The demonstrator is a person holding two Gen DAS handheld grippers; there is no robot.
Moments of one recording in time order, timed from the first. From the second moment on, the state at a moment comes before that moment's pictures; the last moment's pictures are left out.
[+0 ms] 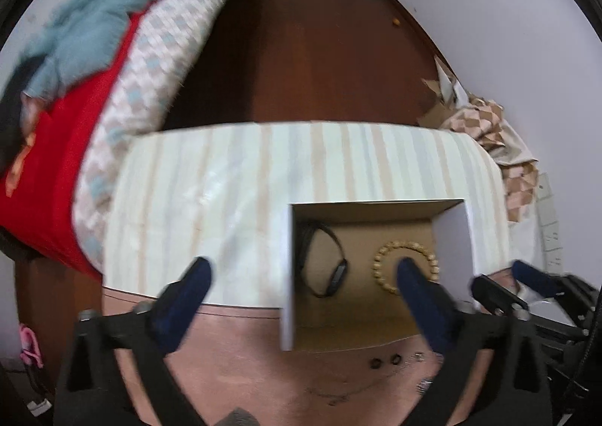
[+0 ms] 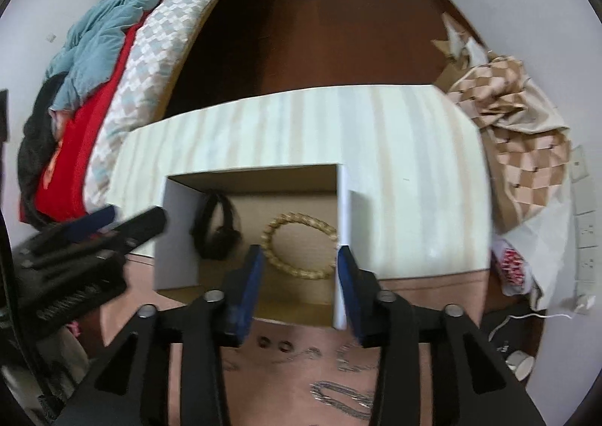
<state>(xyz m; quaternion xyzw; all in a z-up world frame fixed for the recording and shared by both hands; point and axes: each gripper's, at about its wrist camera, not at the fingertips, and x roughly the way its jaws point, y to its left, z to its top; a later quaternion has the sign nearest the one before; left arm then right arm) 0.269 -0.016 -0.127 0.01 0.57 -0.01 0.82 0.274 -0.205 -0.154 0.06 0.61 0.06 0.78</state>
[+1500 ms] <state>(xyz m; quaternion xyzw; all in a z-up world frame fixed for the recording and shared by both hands) 0.098 -0.005 -0.021 0.00 0.41 0.05 0.91 0.100 -0.208 -0.003 0.00 0.45 -0.02 0.89</state>
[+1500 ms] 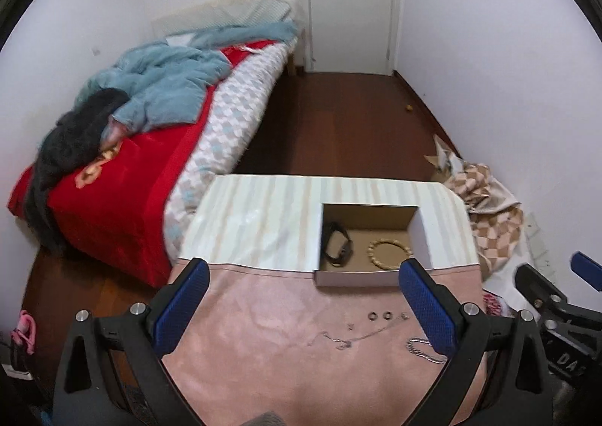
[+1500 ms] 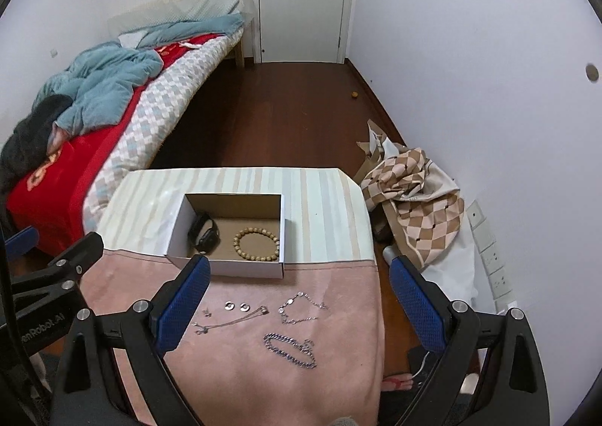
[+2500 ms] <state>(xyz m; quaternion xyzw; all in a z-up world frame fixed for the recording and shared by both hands) 0.093 0.007 -0.211 0.01 0.56 0.08 0.83 0.088 -0.236 -0.242 0.01 0.57 -0.02 0.82</state>
